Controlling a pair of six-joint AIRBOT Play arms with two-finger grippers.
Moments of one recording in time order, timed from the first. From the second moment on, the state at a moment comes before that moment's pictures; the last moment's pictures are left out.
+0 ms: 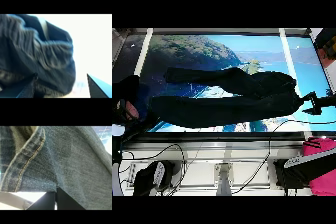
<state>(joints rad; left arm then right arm) 0.44 -0.65 0.43 1.05 -0.90 -1.49 -0.74 -1.82 1.42 -1.03 1.43 1.53</state>
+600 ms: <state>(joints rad) 0.44 -0.64 0.43 1.06 -0.86 -1.50 -0.70 -1.81 1.46 -1.01 1.41 1.52</state>
